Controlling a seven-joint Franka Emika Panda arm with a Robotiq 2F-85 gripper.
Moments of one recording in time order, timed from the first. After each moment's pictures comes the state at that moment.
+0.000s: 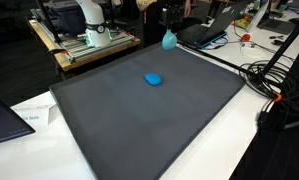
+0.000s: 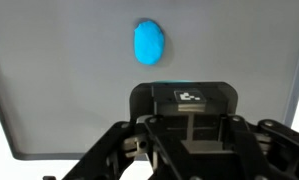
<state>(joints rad) 0.06 0.02 0.10 -2.00 -0.11 2.04 0.25</state>
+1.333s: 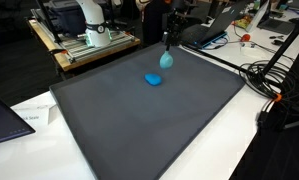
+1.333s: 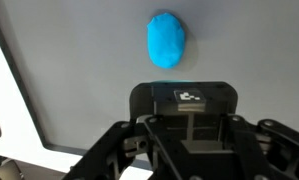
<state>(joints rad) 0.20 0.16 0.10 -2.10 -0.49 2.20 0.67</state>
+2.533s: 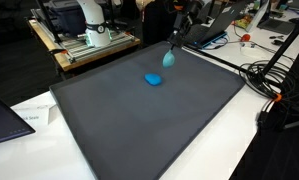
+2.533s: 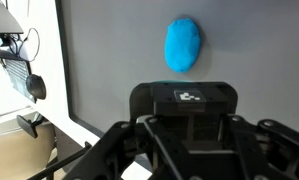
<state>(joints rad) 0.35 0.37 0.14 -1.87 -0.72 1.86 0.76</state>
